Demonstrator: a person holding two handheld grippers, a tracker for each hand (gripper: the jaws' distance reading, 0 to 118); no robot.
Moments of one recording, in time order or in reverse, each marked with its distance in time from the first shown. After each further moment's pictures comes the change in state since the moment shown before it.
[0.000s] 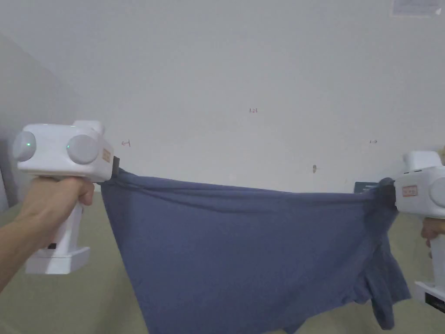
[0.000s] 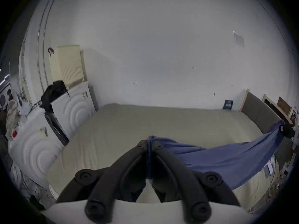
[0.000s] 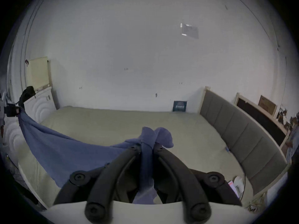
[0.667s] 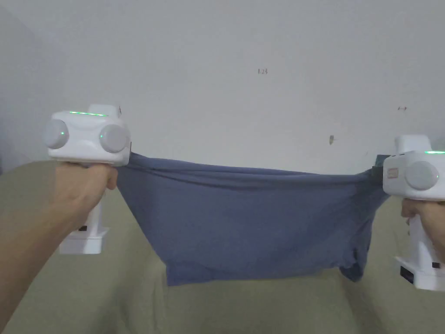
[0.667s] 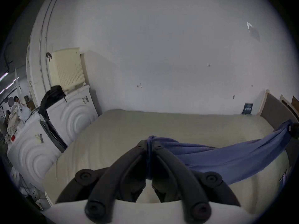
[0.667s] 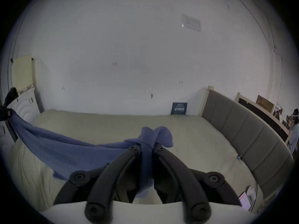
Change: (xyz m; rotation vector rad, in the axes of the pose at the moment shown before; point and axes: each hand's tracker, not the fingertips) left arm 0.049 -0.028 -0.189 -0.047 0.104 -0.027; right arm -0.029 -0.032 -0.202 -0.068 -0.062 -0.010
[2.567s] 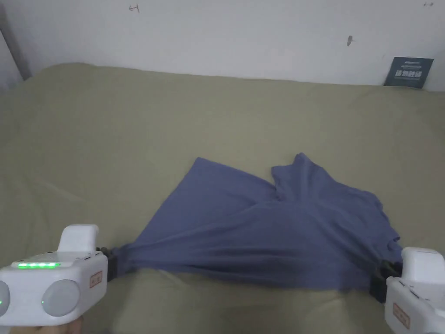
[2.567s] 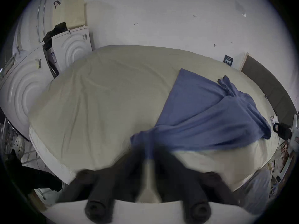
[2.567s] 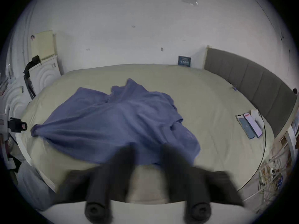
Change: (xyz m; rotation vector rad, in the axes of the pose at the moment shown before) left arm -0.094 -0.364 0.210 -0.318 -0.169 0.040; right arm -0.027 -0.341 0.271 -0.121 0.079 0.052
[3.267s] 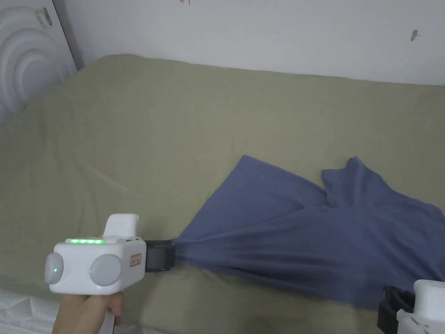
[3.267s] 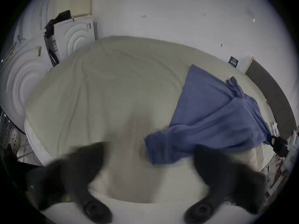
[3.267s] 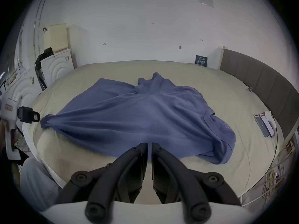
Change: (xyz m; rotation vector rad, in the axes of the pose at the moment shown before) left arm -0.048 0.016 -0.072 -0.089 -0.024 0.063; right arm -0.054 -0.014 -0.013 -0.057 0.141 0.000
